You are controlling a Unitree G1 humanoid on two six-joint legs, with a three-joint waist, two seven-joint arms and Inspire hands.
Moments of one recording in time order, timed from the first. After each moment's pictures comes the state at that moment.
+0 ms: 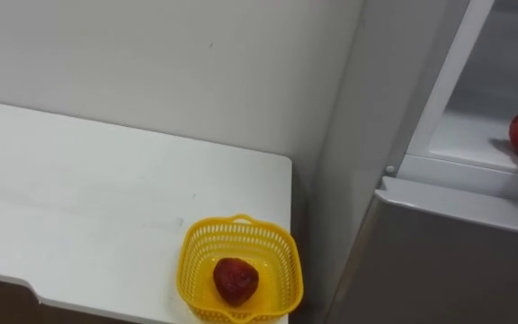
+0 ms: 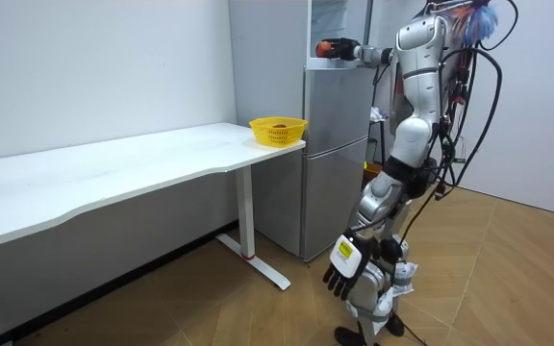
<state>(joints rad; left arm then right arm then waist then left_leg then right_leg) 0.26 0.35 0.03 0.97 0.39 0.06 -0.08 -0.70 -0.89 0.06 0.89 0.69 -0.14 0.02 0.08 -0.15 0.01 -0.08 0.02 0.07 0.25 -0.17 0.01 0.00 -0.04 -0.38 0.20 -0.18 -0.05</state>
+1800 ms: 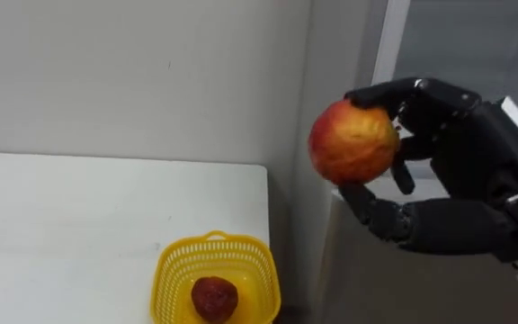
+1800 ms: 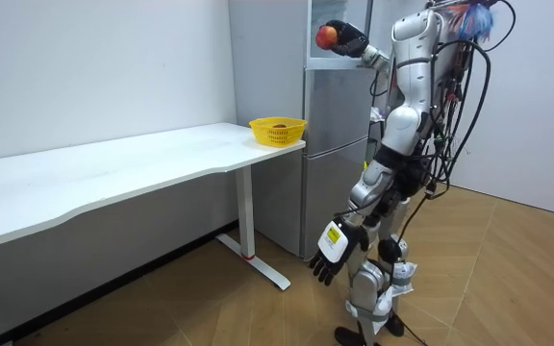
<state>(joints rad) 0.28 0.29 0.03 1.01 0.38 -0.01 -0.03 -0.14 -0.57 -0.02 -0.41 0.33 -0.12 0.17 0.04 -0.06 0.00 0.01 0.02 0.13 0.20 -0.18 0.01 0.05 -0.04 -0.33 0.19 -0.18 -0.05</state>
